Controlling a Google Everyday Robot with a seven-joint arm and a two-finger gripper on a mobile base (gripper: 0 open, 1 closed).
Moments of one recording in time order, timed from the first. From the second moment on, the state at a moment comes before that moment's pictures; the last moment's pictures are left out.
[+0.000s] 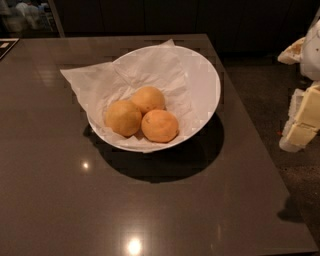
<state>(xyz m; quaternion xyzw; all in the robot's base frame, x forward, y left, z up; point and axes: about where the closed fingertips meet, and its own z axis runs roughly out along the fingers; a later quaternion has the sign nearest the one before) 0.438 -0.216 0.978 -0.60 0.78 -0.04 0.16</state>
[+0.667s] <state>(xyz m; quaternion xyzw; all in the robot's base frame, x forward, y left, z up) 0.444 -0.196 0.990 -0.60 0.79 -0.04 0.16</state>
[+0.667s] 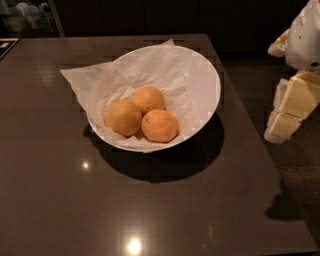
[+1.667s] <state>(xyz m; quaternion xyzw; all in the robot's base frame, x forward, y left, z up) 0.457 -0.160 0.988 -0.63 0.76 -0.03 0.17</state>
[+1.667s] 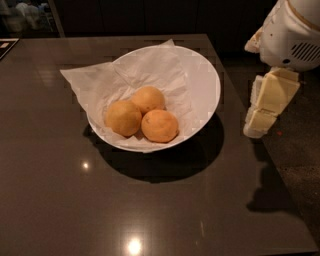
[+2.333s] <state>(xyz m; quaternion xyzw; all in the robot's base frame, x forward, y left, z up) 0.478 -0.095 0.958 -0.64 0.75 -0.04 0.14</state>
